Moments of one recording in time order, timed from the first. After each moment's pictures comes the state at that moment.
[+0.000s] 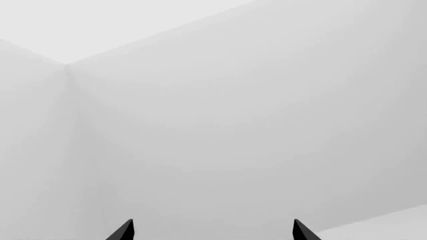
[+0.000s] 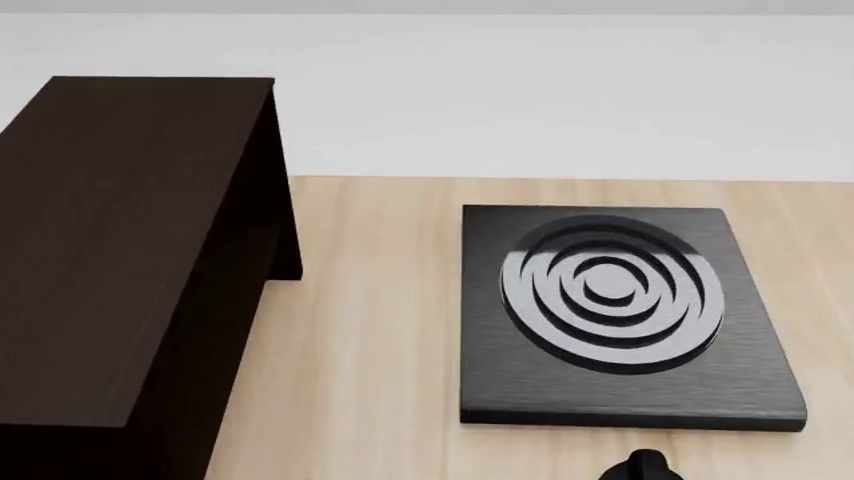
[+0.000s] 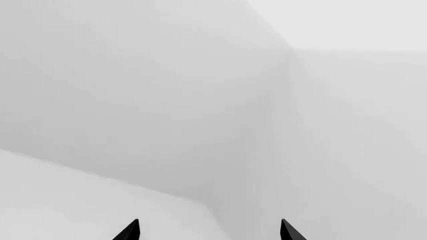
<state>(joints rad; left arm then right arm) -1.75 -0.22 0.38 -0.02 -0.39 -1.24 -0.23 1.74 0.65 -0.56 0.00 -0.05 1.33 -0.20</state>
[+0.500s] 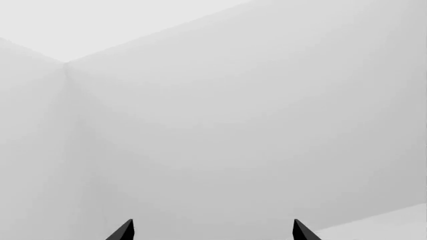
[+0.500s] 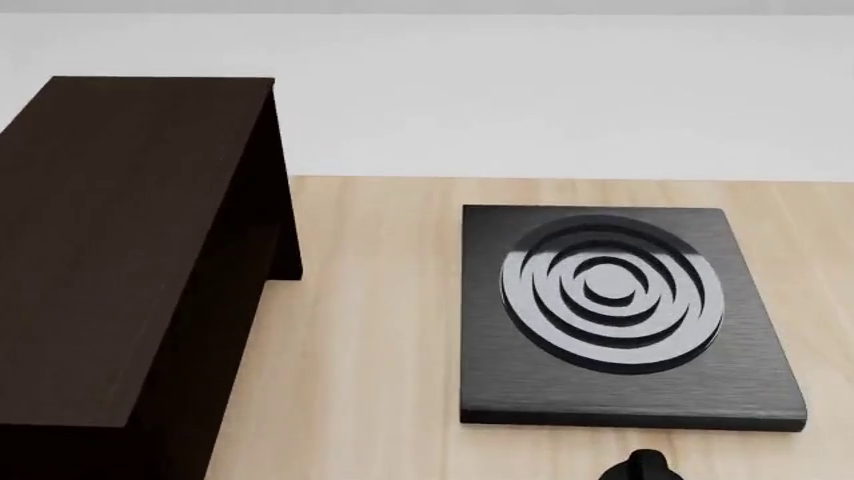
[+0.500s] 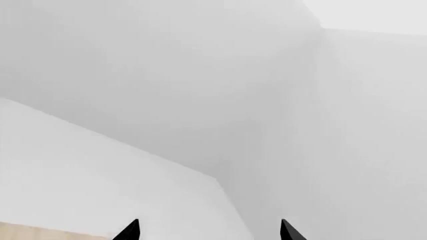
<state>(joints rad) -1.74 -0.22 0.39 -0.02 -0.40 -1.23 -0.24 1.51 0.69 -0.50 -0.32 -0.31 1.54 -0.47</state>
